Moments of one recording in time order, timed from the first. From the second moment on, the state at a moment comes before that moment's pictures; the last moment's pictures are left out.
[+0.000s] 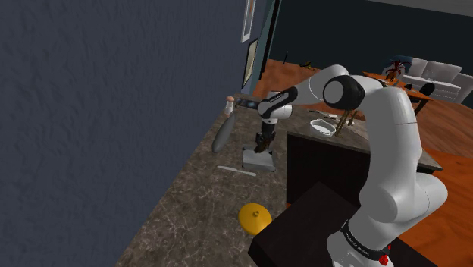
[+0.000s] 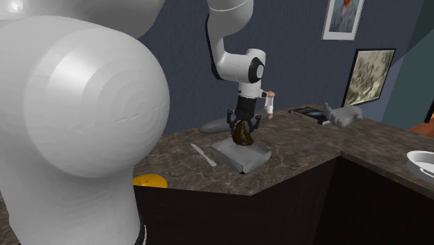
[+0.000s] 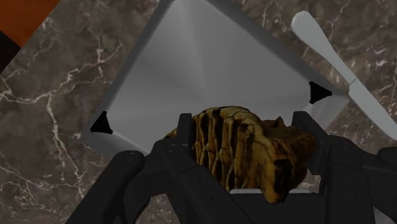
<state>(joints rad) -0.37 0.72 0.05 -1.68 0.06 2.22 -0.25</state>
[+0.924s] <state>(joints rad) -0.37 0.81 0.05 -1.65 0.06 2.28 -0.26</state>
